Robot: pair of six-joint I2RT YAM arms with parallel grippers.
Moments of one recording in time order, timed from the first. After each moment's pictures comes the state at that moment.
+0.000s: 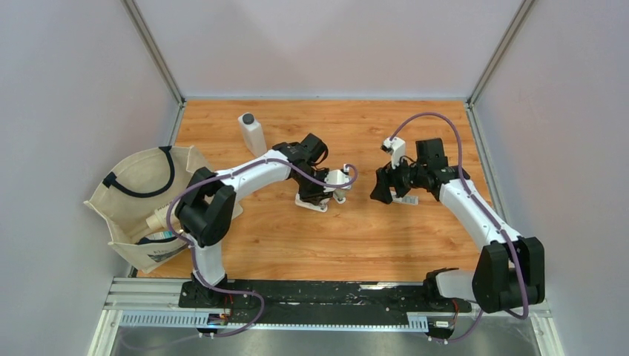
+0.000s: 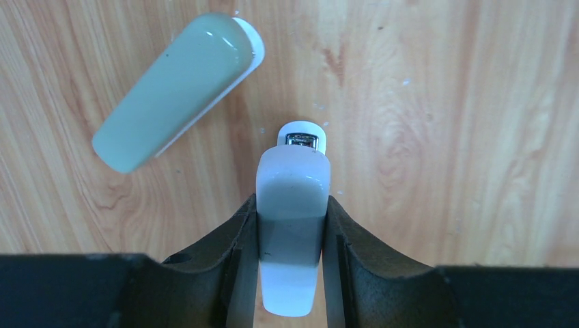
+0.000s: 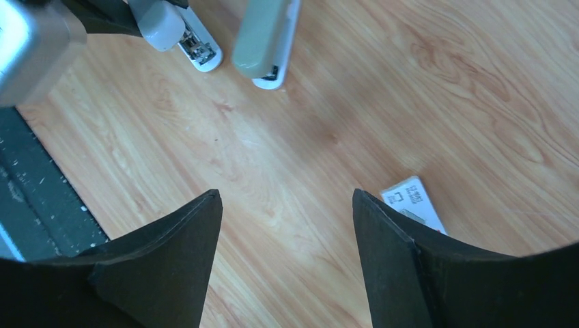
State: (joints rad) left arm -0.71 1.89 1.41 -0.76 0.40 0.92; right arm 0.18 1.30 0.92 -0.53 -0.61 -0.30
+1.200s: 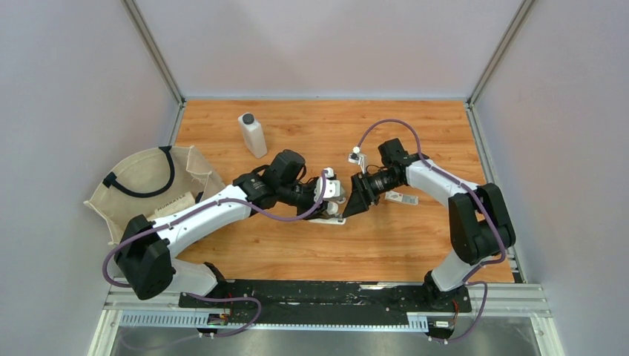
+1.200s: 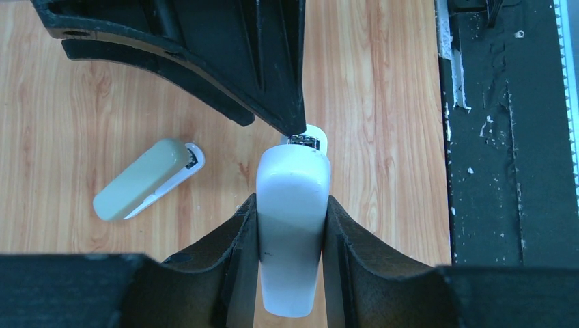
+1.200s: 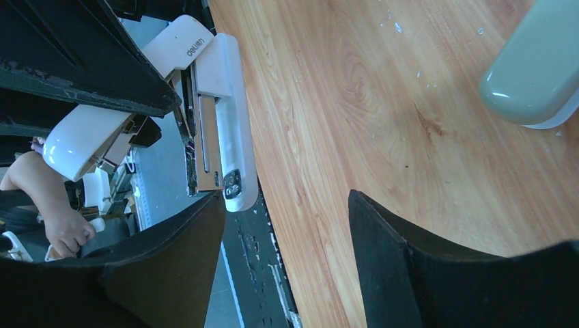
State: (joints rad) left arm -0.80 1.35 1.01 -0.38 0.61 0.55; right arm 0.36 1.64 1.04 -0.64 -1.06 -0.20
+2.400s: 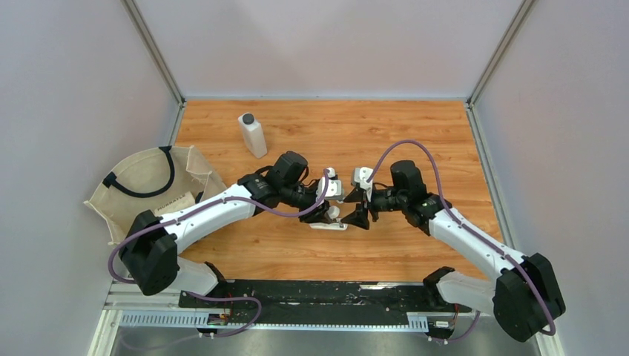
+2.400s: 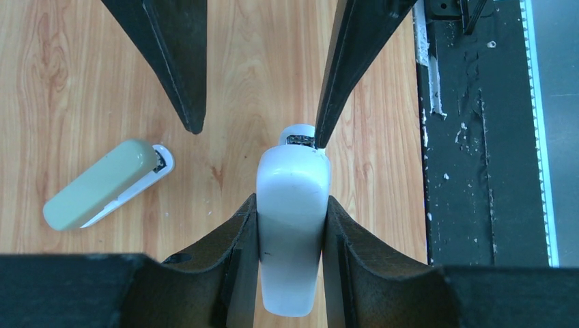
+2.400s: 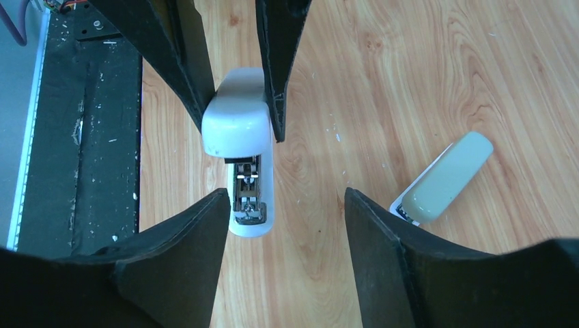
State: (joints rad) left arm -0.80 1.38 0.99 -0.36 0.67 0.49; right arm 0.51 1.11 0.65 -0.10 -0.85 -0.40
